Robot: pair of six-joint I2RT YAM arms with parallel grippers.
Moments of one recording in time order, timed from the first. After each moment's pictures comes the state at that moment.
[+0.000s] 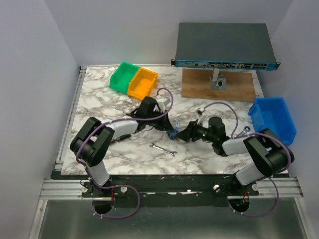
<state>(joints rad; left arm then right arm) -0.60 1.72 0.91 0.16 0.56 -0.43 0.47 1.53 0.34 0.85 -0.55 0.56</state>
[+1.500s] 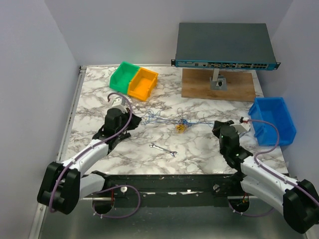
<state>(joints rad) -0.35 1.18 0.51 0.25 0.16 -0.59 0.50 0.89 0.24 0.29 0.67 0.87</state>
